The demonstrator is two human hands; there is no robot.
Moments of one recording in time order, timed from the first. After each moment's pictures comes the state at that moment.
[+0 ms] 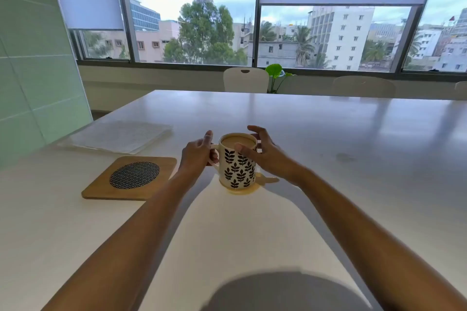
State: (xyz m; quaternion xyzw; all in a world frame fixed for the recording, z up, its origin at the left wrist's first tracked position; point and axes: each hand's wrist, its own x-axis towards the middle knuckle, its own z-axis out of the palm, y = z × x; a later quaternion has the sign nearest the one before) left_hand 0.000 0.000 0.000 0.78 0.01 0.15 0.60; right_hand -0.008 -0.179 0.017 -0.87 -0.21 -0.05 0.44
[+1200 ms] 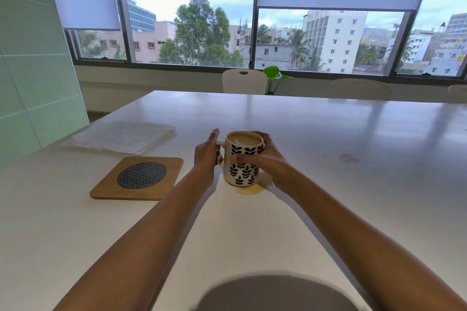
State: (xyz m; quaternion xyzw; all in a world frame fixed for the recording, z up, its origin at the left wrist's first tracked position) left_hand -0.002 -0.008 0.007 0.62 0.09 0.08 0.78; right_hand -0.002 -0.153 -0.004 -0.75 -0.13 -0.04 0.65
